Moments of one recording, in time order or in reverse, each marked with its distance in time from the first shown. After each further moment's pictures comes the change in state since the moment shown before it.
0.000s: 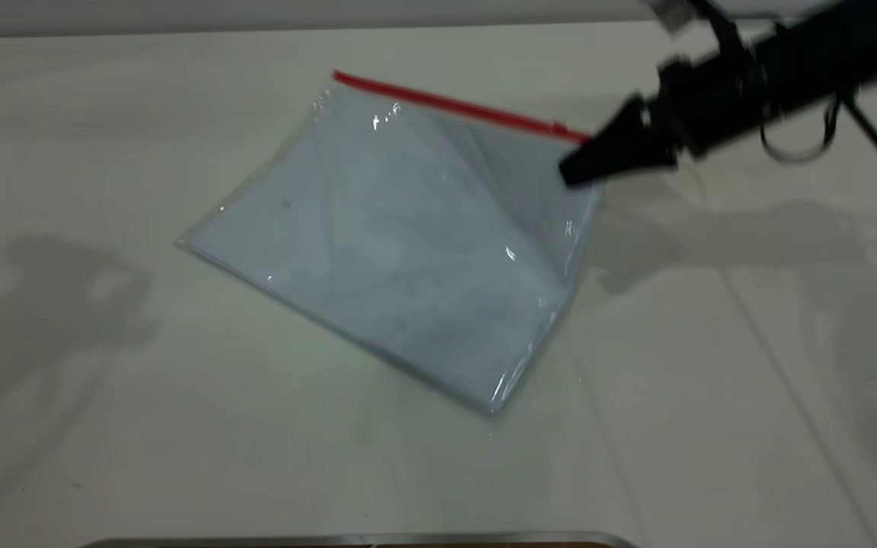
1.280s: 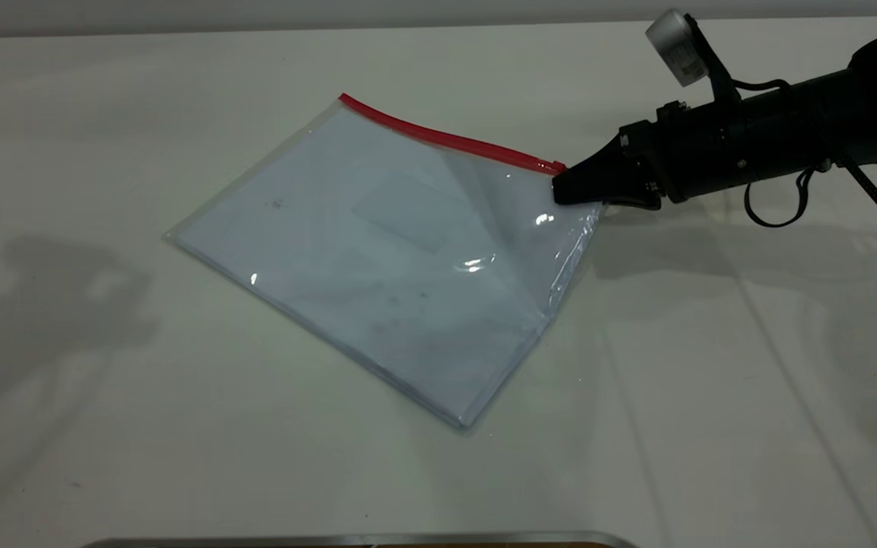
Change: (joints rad) left arm 0.008 0.000 0.000 0.000 -0.001 -0.027; right arm -0.022 0.156 0.048 0.306 -0.003 -0.101
